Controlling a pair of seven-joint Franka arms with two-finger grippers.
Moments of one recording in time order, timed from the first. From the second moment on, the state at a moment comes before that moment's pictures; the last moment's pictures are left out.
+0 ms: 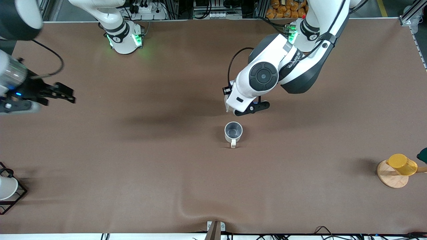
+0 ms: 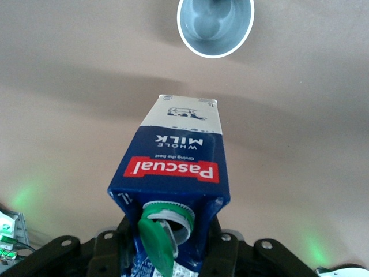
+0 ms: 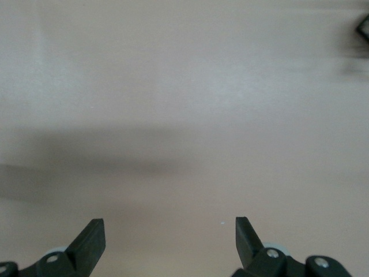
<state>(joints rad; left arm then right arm) -0.35 0.49 -0.38 -1.41 -0.16 1.63 -0.94 -0.03 0.01 0.00 -1.68 0.03 1.66 -0.11</state>
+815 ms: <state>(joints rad) -0.37 0.57 -0.38 -1.41 -0.05 1.75 -0.93 -0.04 -0.03 -0.06 -1.65 0.03 1.63 -0.16</state>
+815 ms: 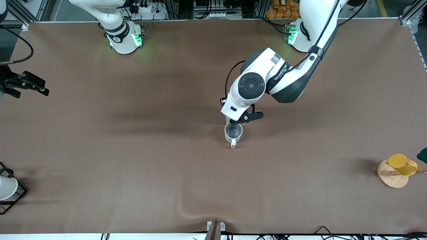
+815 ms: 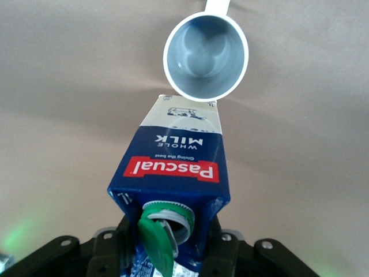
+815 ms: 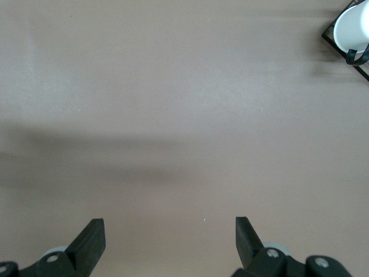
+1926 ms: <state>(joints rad) -0.38 0.61 -0.37 -1.41 -0.02 1.77 -0.86 -0.05 -0.03 -0.05 -1.64 0.03 1.62 -0.16</state>
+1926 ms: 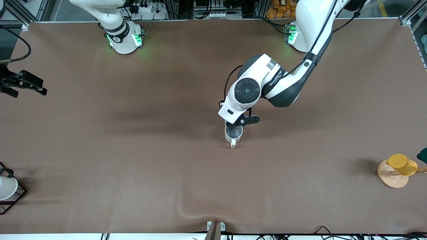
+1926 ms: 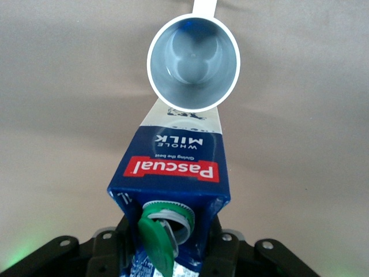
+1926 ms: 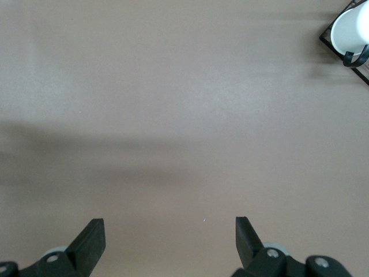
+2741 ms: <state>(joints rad) -0.38 0.63 -0.37 -1.40 0.00 1.77 -0.86 -0.04 -0.02 -0.04 -1.64 0.03 1.62 -0.16</state>
